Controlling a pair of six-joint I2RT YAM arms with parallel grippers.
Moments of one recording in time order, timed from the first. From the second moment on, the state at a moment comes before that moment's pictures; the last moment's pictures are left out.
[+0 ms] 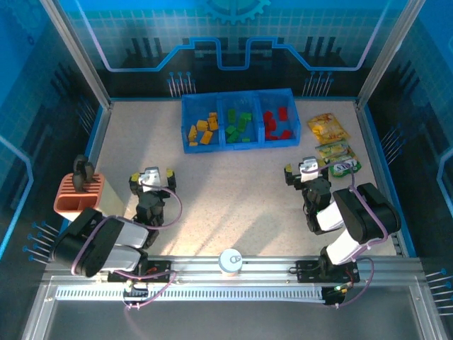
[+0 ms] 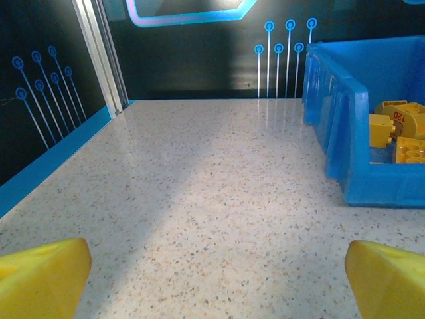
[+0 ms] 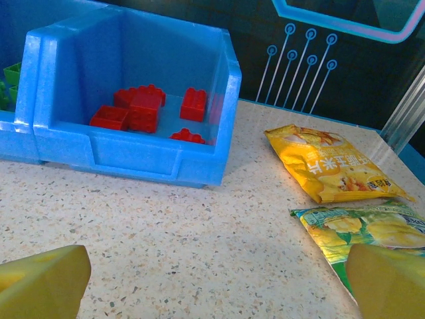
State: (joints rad) left arm -0.33 1.38 0.05 1.20 -0.60 0.00; right arm 0.22 1.61 0.16 1.29 0.23 -0.18
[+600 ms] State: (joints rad) left arm -0.22 1.58 0.16 1.28 -0.40 0.07; right arm 0.22 1.61 0.16 1.29 0.23 -0.18
